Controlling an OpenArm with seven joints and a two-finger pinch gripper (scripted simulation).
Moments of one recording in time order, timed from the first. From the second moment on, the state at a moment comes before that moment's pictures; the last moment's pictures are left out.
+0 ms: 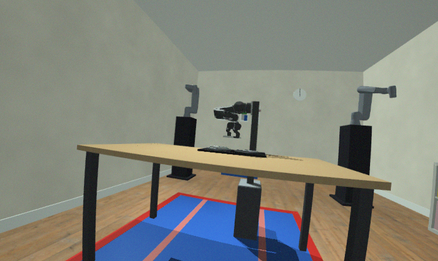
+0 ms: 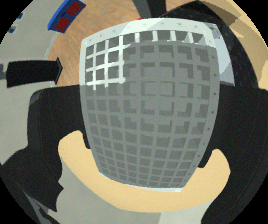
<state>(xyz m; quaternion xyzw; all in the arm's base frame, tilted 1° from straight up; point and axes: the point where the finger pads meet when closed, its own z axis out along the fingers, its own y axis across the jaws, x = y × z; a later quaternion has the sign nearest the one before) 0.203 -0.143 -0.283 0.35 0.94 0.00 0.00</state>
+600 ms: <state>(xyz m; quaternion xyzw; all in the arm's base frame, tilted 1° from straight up) 0.203 -0.183 -0.282 0.35 0.94 0.00 0.00</state>
